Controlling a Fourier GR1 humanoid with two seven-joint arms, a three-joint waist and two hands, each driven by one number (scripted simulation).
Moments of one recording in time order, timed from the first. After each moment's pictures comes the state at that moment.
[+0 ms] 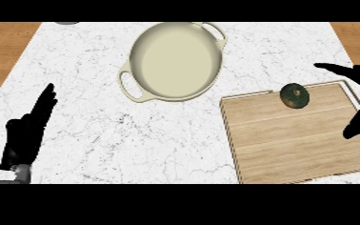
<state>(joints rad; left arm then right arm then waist) 0.02 0.45 -0.06 -1.50 0.07 0.19 0.09 -0.46 -0.90 0.28 -1.18 0.19 0.52 0.11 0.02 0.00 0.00</state>
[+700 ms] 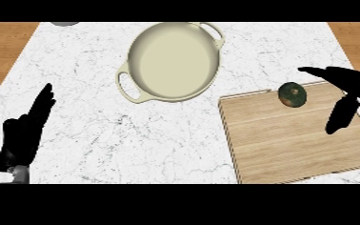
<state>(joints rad) 0.03 0.41 0.00 -1.55 0.02 0.15 0.14 -0.52 -0.74 0.25 -1.08 0.44 0.61 0.14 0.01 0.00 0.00</state>
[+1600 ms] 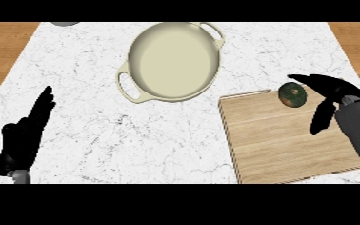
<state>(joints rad) 0.05 0.34 0.06 -1.58 -0.05 0.08 0.14 -0.54 -0.59 0.18 -0.91 0.69 0.56 0.08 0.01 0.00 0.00</state>
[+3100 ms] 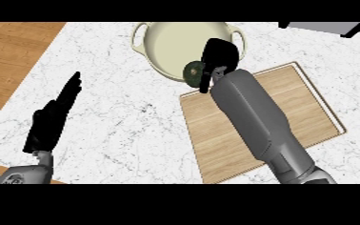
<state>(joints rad) -0.08 0.28 0.01 -1.54 -0.11 0.00 0.13 -0.94 -0.02 0.24 -0.83 0.84 0.18 0.82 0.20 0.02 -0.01</state>
